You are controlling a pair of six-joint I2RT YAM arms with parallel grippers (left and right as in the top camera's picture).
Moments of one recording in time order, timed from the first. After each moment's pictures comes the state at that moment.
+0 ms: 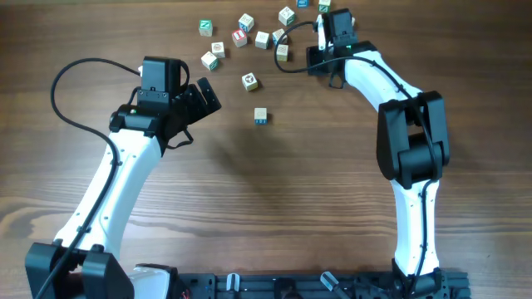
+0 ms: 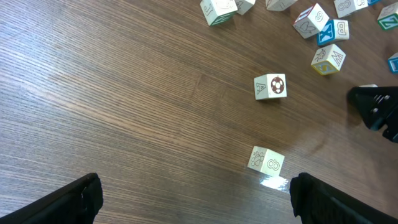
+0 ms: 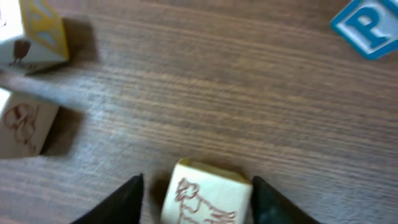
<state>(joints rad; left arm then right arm) -0.15 1.48 1.12 -0.61 0.03 -0.61 0.25 2.40 1.82 -0.39 0.01 0.06</state>
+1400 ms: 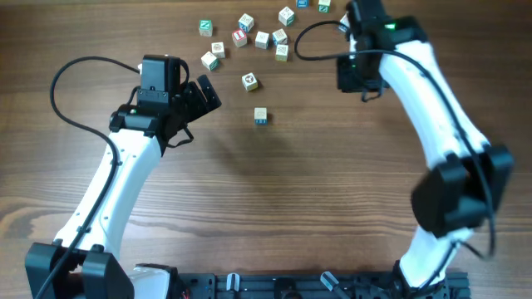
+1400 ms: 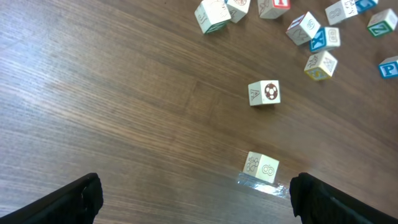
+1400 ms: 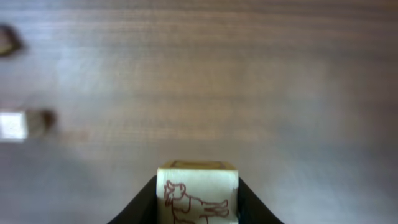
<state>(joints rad) -0.15 1.48 1.12 -0.59 0.03 -0.60 0.25 1.92 1.84 -1.24 0.07 0.23</state>
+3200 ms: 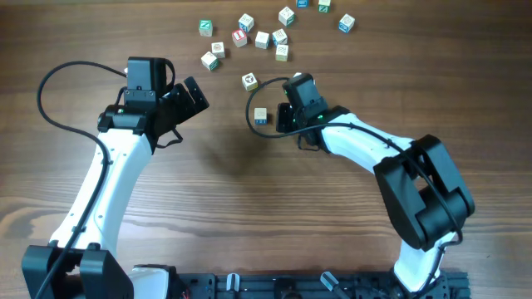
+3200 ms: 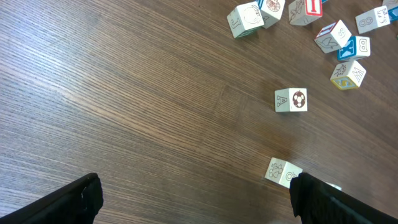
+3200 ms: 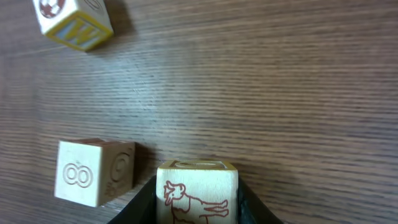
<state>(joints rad) -0.08 1.48 1.12 -0.63 0.03 -0.58 0.53 1.97 1.15 -0.16 -0.01 0.54</state>
